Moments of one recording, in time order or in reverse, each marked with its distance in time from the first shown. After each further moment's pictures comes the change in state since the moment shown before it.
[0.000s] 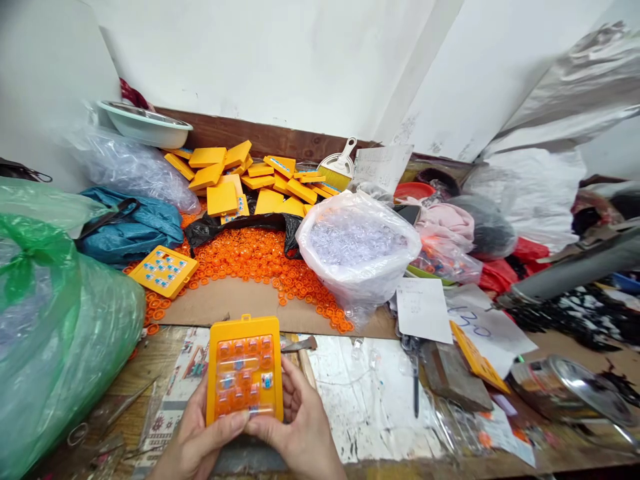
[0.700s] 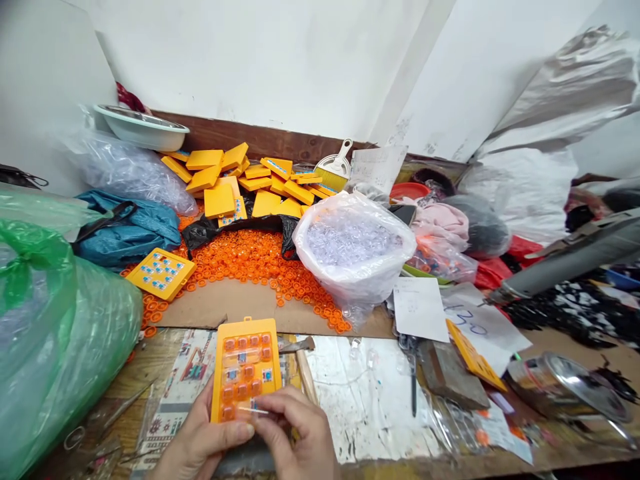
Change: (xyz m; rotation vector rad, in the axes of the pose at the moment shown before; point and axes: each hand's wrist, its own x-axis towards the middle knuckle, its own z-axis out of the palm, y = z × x) left_hand 0.006 0.003 0.006 -0.055 -0.056 -0.116; right_hand -0.019 -0.010 -0.005 -0.452 0.016 -0.505
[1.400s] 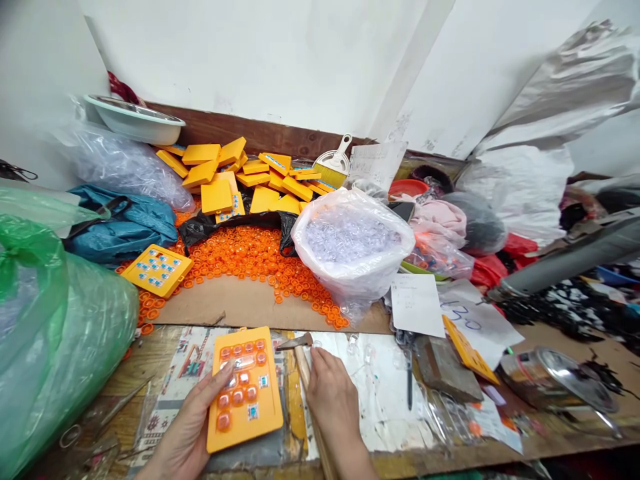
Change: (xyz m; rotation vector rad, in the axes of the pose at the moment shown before) left_hand 0.011 0.006 0.003 -0.143 0.362 -0.163; right_hand 0.016 0.080 -0.042 -0.728 0.226 0.185
